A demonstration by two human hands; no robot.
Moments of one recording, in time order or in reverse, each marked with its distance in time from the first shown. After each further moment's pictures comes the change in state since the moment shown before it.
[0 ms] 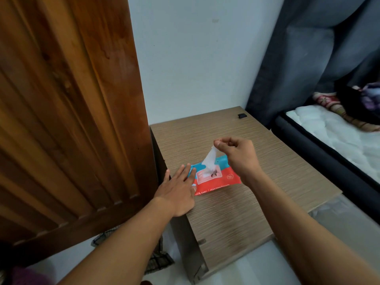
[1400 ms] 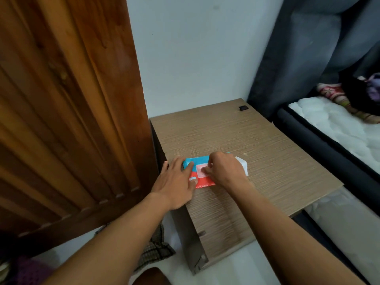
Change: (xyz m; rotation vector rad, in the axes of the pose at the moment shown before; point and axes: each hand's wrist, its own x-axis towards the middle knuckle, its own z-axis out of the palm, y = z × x) left_hand -0.008 -0.005 0.003 0.021 0.184 0.008; right_hand -0.012 0.042 0.032 -1.052 -0.215 -0.138
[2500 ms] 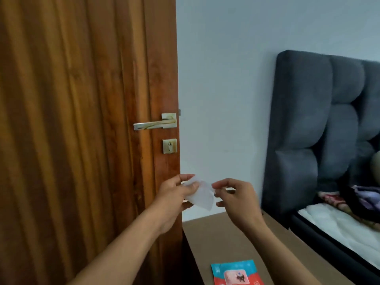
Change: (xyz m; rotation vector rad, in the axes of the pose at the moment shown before) left_hand -0.103 0.032 -0.281 -1.423 0.449 -0.066; right_hand -0.086 -0.119 -0.215 0.931 0.458 -0.228
